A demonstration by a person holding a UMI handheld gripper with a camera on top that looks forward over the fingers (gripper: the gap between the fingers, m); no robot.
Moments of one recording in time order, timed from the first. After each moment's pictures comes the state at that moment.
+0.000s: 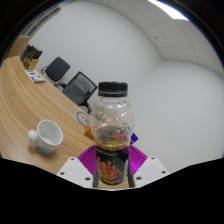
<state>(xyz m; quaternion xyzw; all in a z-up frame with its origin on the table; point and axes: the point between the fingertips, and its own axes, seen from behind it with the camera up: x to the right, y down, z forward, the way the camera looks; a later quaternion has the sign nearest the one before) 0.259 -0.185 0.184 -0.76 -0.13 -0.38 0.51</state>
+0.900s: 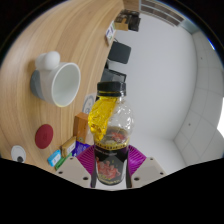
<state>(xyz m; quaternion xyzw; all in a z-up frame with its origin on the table) 0.240 -0.110 0.206 -0.52 -0.51 -0.61 0.30</state>
